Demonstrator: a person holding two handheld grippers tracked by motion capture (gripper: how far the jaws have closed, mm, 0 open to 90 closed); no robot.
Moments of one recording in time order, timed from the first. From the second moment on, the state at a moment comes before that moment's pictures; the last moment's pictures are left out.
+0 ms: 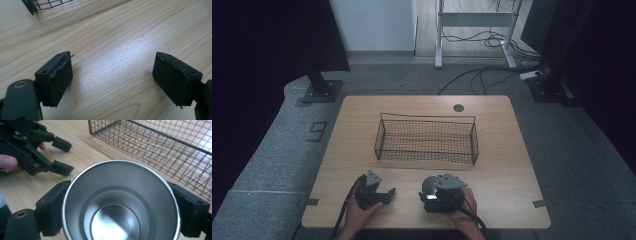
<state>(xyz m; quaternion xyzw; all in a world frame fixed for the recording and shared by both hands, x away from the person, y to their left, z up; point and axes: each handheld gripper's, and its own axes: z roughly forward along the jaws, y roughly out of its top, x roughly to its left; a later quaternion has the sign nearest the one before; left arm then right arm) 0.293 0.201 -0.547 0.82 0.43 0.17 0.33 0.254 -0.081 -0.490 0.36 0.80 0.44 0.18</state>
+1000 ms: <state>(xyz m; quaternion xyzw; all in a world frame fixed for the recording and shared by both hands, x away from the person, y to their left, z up) 0.293 0.201 -0.547 0.82 0.43 0.17 0.33 0.265 -0.088 -0.470 0.37 0.79 0.45 0.19</state>
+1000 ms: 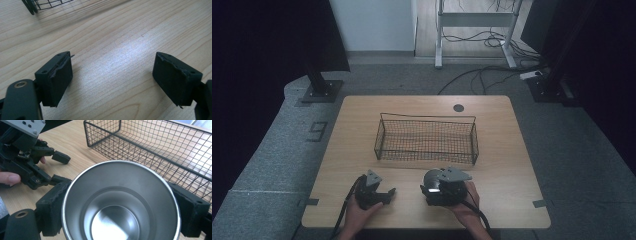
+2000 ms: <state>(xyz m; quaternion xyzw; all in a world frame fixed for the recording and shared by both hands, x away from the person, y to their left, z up) 0.293 0.201 -0.547 0.82 0.43 0.17 0.33 0.283 -0.100 -0.443 0.38 0.77 0.47 0.20</state>
